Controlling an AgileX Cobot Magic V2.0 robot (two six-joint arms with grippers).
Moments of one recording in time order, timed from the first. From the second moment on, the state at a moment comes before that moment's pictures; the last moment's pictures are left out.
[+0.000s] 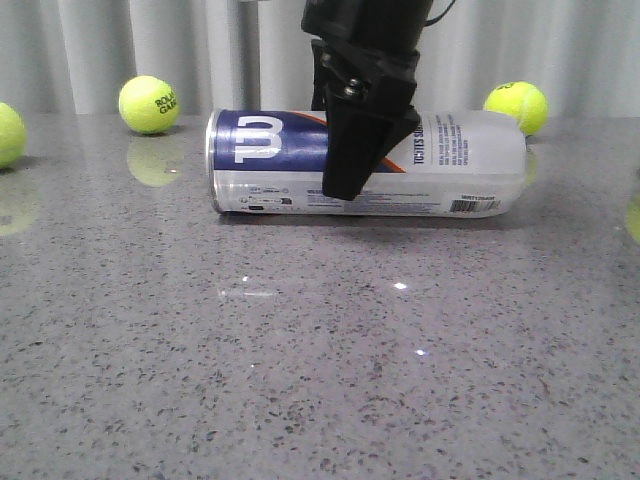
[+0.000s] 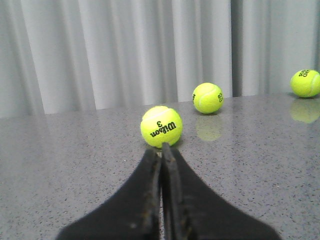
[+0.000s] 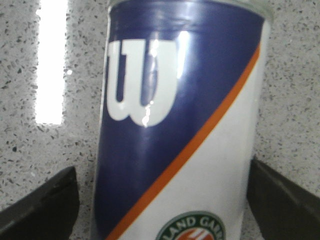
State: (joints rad) left arm -0.06 0.00 0.00 0.10 0.00 0.00; right arm 0.57 1.87 -1.67 0.15 1.06 -1.11
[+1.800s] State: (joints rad) left arm -0.06 0.00 0.00 0.10 0.00 0.00; right arm 0.30 1.44 -1.68 0.10 1.06 -0.35
